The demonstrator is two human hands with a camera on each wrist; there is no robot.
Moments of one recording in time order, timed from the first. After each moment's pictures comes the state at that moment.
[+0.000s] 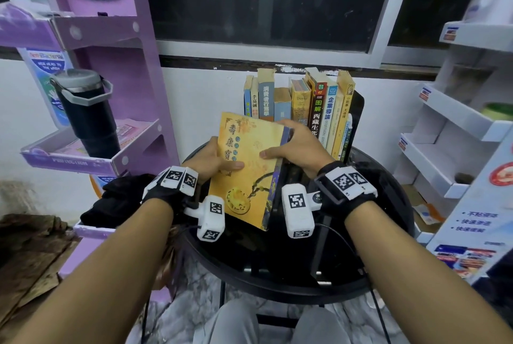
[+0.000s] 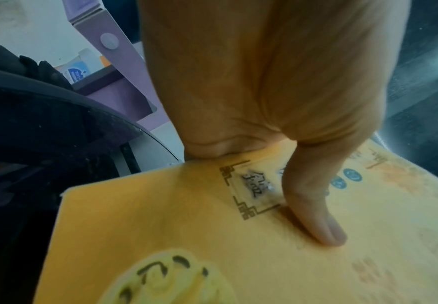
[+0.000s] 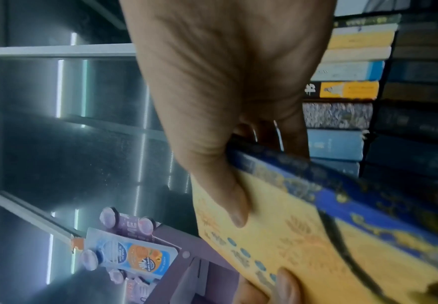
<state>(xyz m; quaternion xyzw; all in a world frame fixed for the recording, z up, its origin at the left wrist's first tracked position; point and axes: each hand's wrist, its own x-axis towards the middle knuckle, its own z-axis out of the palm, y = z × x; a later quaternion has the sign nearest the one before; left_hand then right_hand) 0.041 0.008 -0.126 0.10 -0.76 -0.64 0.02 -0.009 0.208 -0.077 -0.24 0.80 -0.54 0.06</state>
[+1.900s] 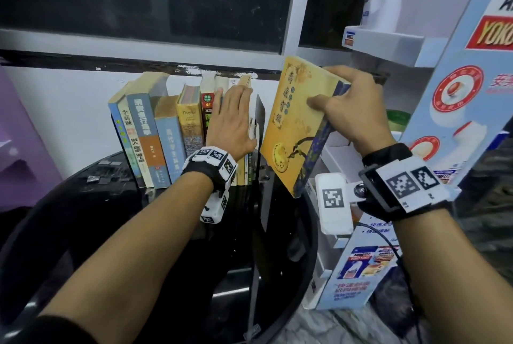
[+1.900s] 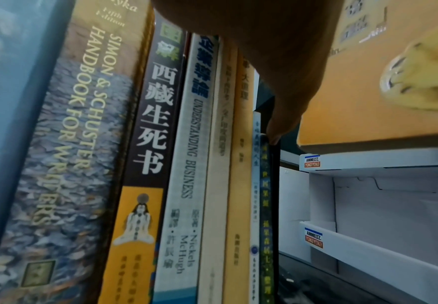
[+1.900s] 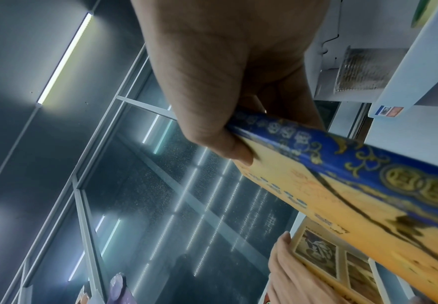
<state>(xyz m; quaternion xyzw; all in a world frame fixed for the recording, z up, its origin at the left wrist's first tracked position) -0.181 0.220 -0.087 -0.06 -0.91 0.01 0.41 -0.086 0.421 0.028 -0.12 0.85 -0.45 -0.24</state>
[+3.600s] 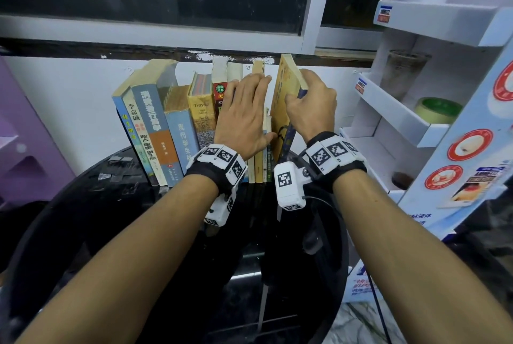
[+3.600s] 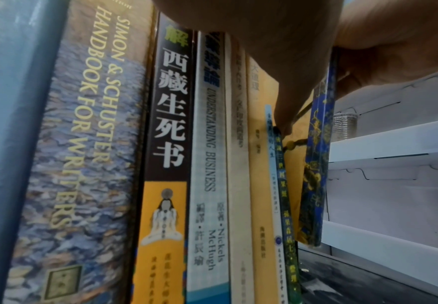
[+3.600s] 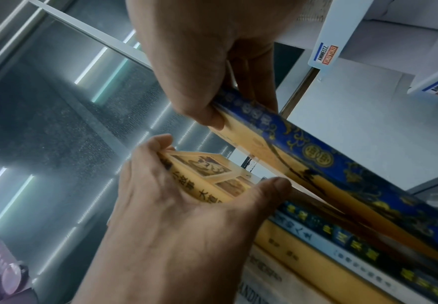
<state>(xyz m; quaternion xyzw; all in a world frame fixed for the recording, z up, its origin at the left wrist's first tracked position) -0.180 0.200 -0.088 -0.10 -0.90 0.03 0.42 -0.190 0.335 -0.043 -0.10 0.85 -0.41 -0.31</state>
